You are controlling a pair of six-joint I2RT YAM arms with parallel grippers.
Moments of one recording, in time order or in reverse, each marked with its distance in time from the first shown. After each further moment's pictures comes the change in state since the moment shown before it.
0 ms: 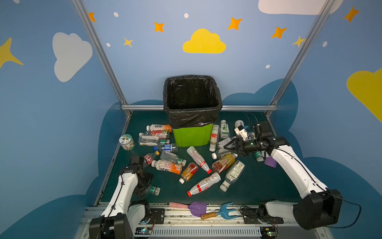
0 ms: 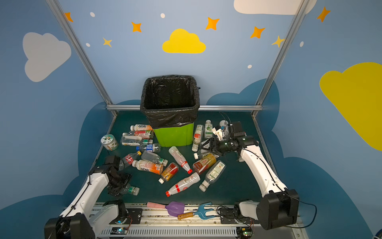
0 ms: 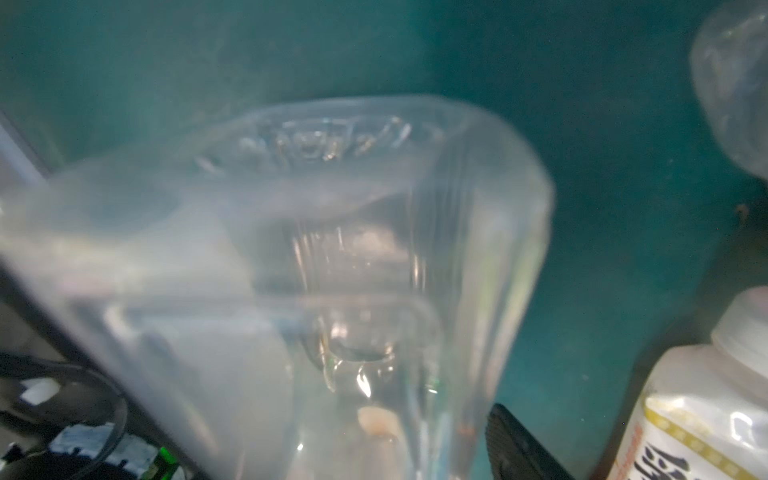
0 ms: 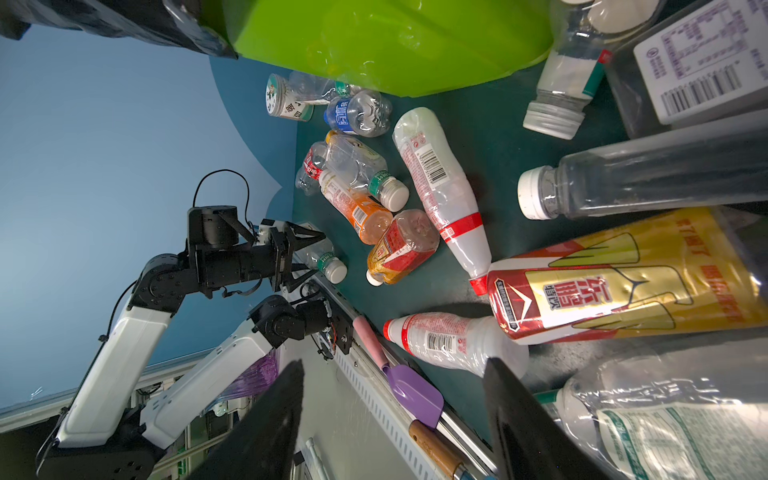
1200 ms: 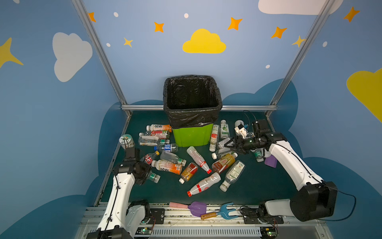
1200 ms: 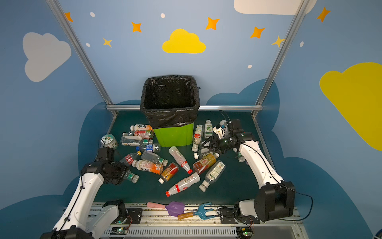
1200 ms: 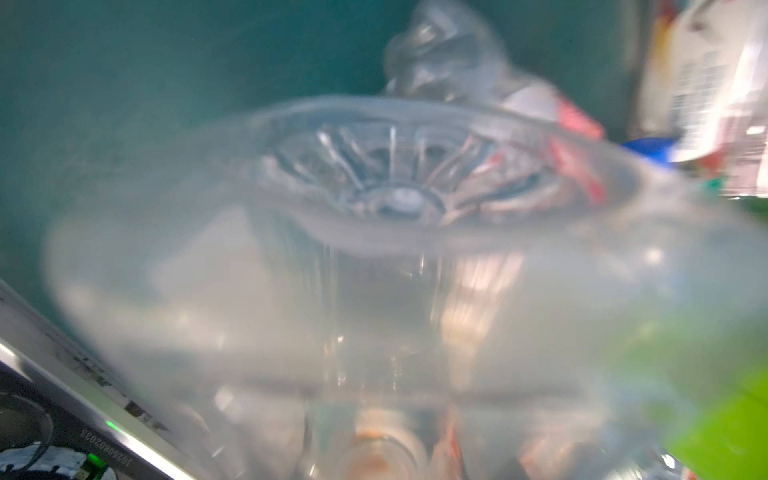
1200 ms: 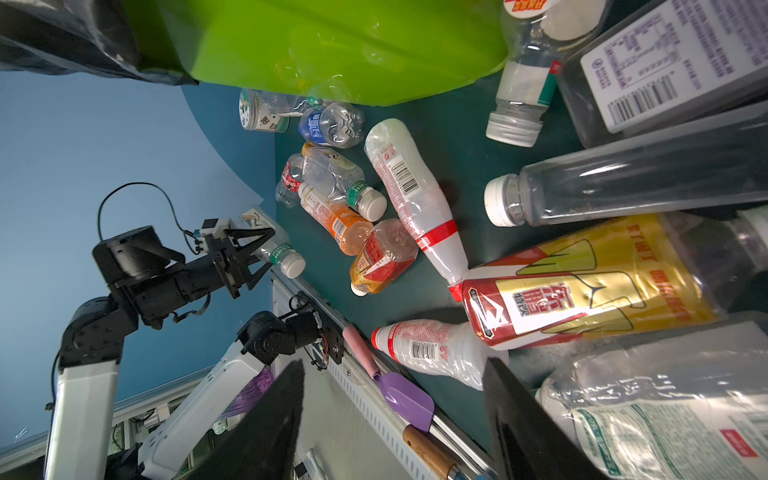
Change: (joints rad) left arm 0.000 -0.095 0.204 -0.008 0.053 0.085; right arm -0.022 0.072 0.053 -0.037 0.053 0.003
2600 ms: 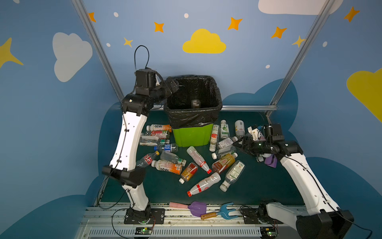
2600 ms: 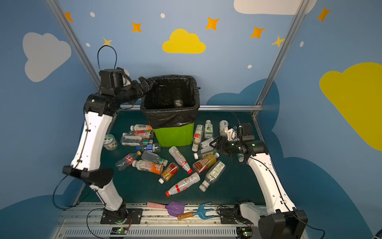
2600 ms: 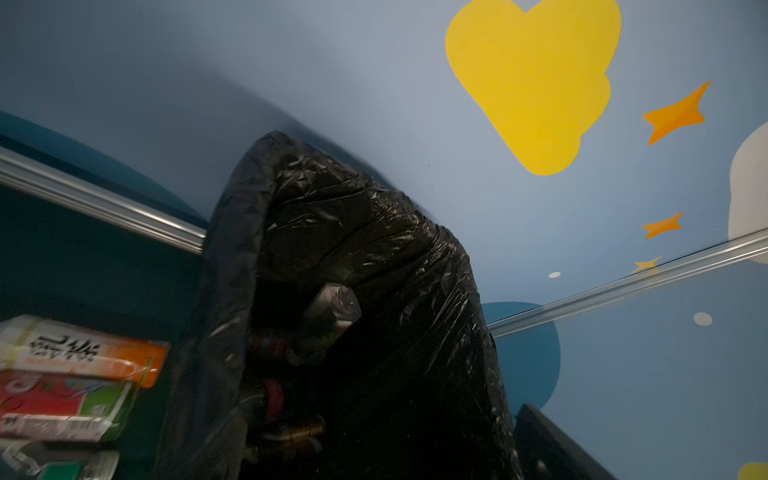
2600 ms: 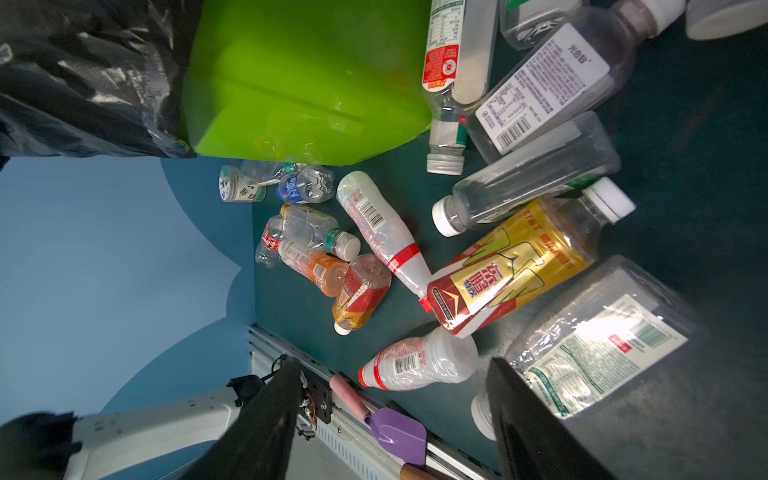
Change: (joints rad) left arm -0.359 0.768 1.527 0.112 0.006 0.344; right arm -0.047 -0.226 -0.050 -0.019 0.200 0.147
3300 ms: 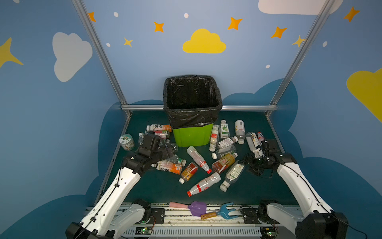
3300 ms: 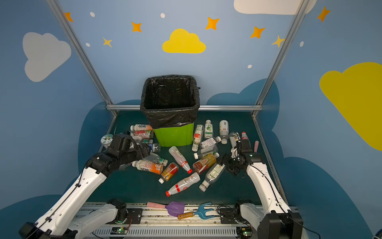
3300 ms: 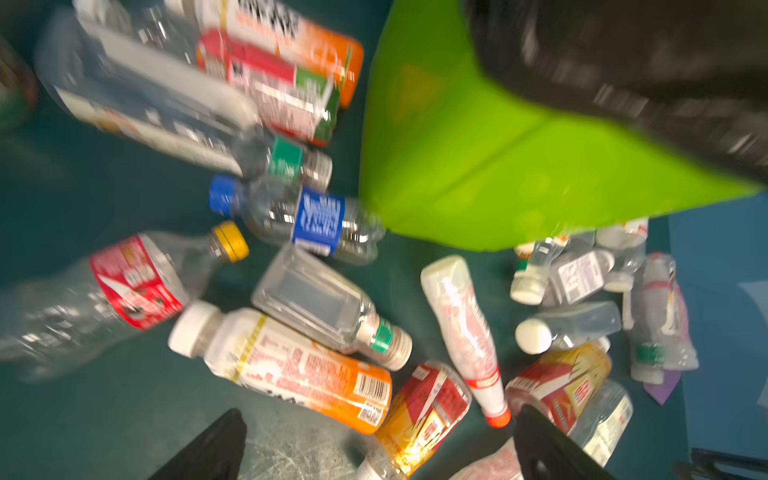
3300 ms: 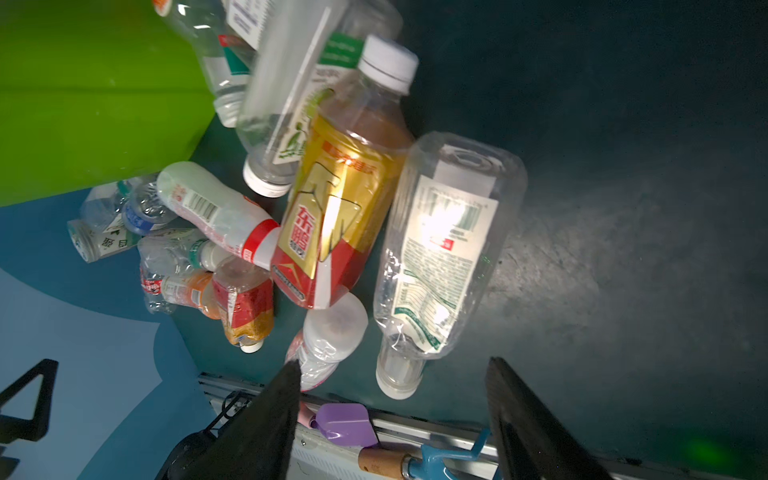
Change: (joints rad) left arm -0.169 -0.724 -1.337 0.124 -0.150 0.028; right arm -0.061 -0.086 -0.345 -0.049 0.149 0.103
